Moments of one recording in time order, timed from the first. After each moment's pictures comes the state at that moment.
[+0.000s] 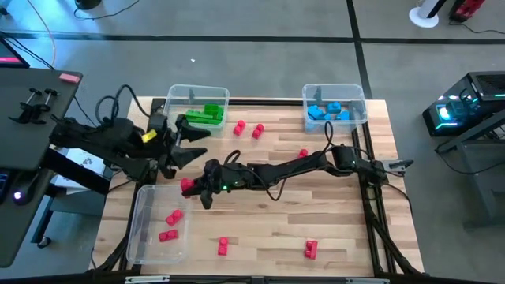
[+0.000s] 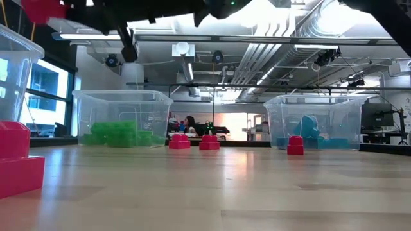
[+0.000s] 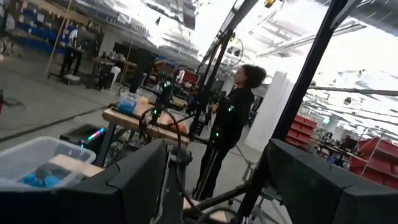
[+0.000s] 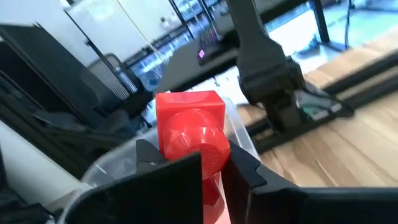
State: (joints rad) left arm -0.29 0.91 1.03 0.11 -0.33 -0.30; right arm 0.15 2.32 1.88 0.31 0.10 0.54
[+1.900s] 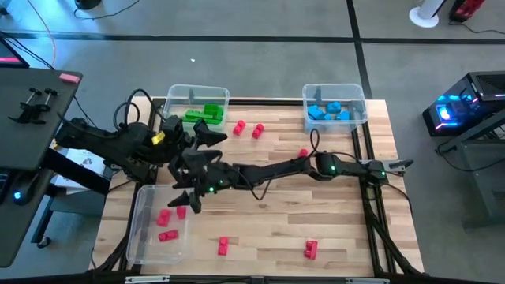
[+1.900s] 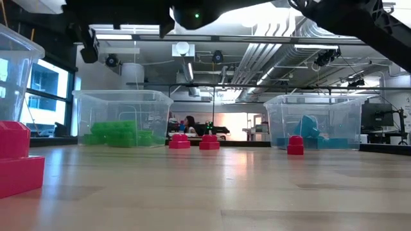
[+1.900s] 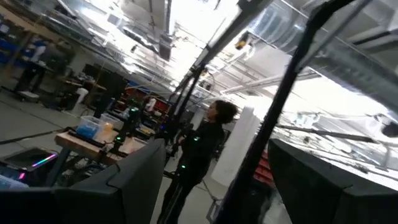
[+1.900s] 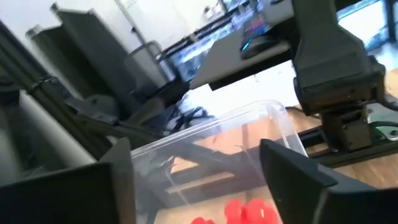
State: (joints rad) left arm -0.28 1.10 1.05 0.48 -0.26 -0.37; right arm 0.13 2.58 2.27 0.26 -0.09 0.50
